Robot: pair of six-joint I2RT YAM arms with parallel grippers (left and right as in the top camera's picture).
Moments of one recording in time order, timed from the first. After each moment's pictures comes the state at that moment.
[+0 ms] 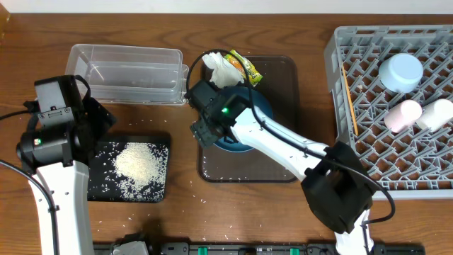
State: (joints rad) left arm 0.24 1.20 1.27 -1.12 -0.24 -0.57; right arm 0.84 2.06 1.62 -0.76 0.02 0.25
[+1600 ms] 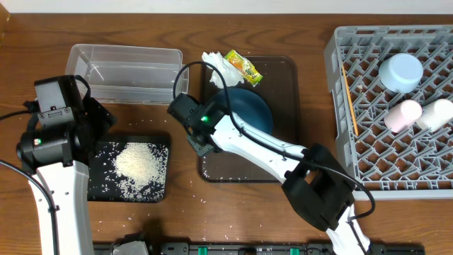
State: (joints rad) left arm 0.24 1.20 1.27 -1.12 -0.24 -0.57; right arm 0.92 2.16 1.74 -0.92 0.13 0.30
